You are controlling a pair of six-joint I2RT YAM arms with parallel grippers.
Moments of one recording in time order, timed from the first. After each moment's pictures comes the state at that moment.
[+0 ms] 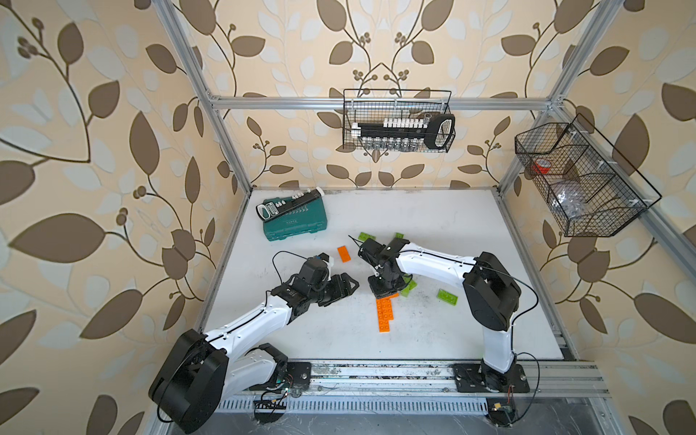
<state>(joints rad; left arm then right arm) -0.50 1.11 0.48 -0.13 0.36 -0.89 0.84 1.97 1.46 -1.01 -0.03 0.52</state>
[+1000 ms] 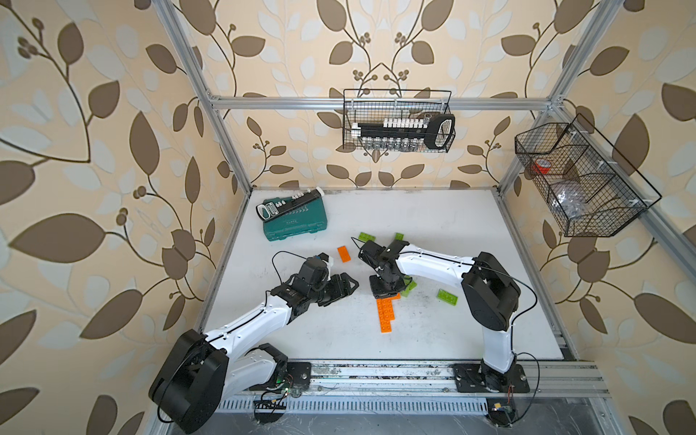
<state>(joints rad) -0.50 1.11 0.48 -0.13 0.36 -0.89 0.84 1.97 1.44 -0.99 -0.01 0.69</state>
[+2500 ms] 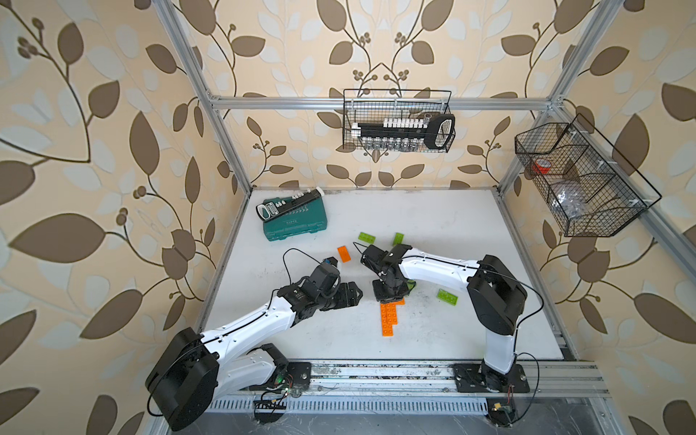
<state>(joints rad) -0.66 1.10 0.55 -0.30 0.18 -0.81 0.86 1.92 1.37 -1.00 0.00 0.71</state>
